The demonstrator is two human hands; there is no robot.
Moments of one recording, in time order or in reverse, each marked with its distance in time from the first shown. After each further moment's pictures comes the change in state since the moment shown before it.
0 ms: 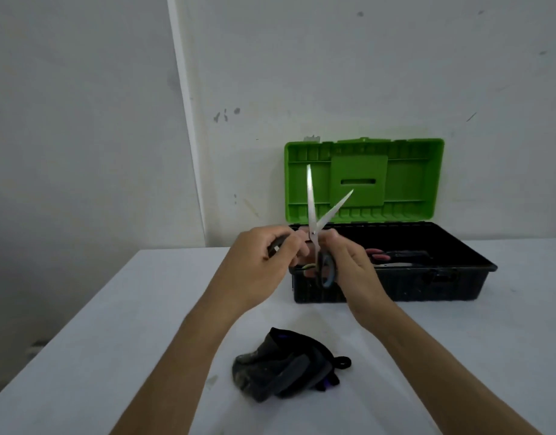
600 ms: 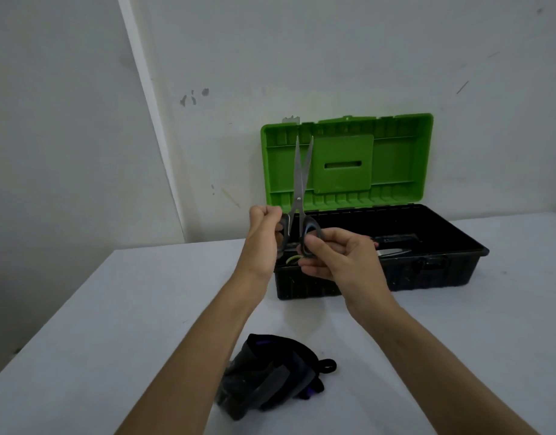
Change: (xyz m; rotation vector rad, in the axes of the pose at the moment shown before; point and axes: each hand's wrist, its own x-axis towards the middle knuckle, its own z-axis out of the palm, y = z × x) left_hand 0.057 -0.024 0.069 -0.546 0.178 -0.369; right_hand 0.009 0.011 -0.022 0.144 0.220 0.169
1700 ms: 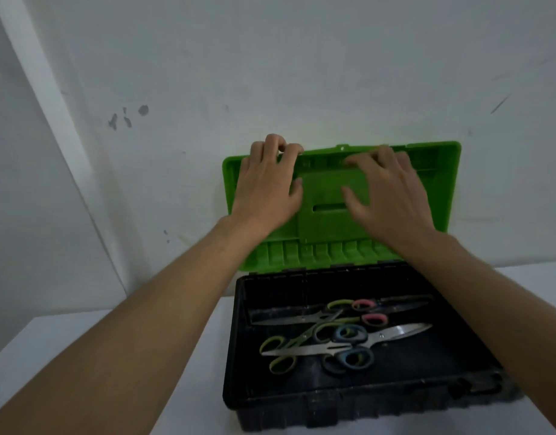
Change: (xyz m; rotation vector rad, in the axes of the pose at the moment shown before) left_hand 0.238 0.022 0.066 1.261 0.050 0.763; right_hand 0.239 -0.052 -0.095 -1.486 0.240 -0.662
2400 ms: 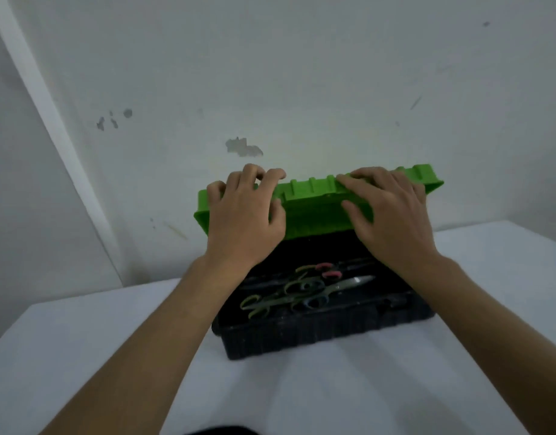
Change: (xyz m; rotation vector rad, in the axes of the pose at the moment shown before) left_hand -0.094 0.058 -0.064 -0.067 0.061 -0.002; right_hand -0.098 0.007 -0.076 -0.040 0.103 0.003
